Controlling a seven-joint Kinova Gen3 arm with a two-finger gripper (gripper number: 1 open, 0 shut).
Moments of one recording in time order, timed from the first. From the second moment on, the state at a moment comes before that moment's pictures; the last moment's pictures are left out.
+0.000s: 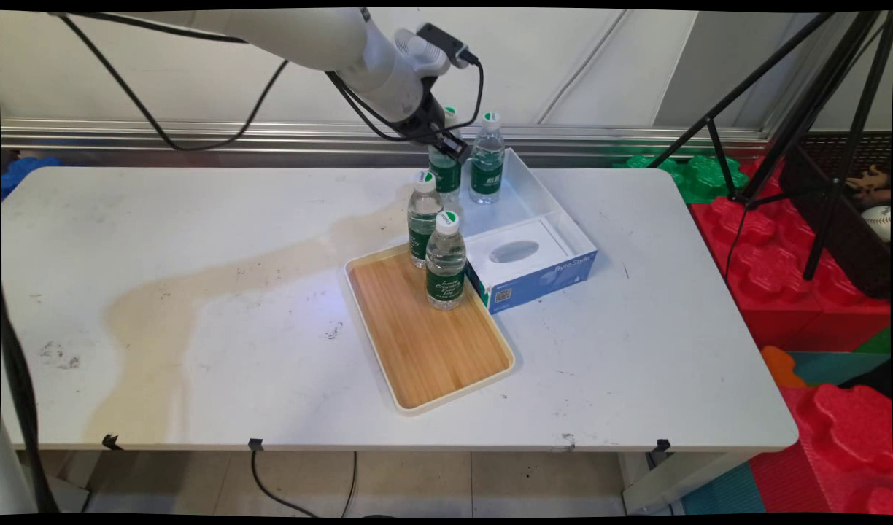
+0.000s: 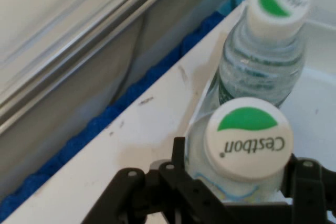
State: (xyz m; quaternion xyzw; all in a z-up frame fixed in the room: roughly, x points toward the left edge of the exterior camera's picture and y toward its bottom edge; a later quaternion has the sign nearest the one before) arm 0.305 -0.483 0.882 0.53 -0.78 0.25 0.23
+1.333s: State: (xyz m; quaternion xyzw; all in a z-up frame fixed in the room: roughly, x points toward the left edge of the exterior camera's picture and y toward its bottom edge) arm 0.264 -0.344 1.019 0.42 -0.78 0.32 0.32
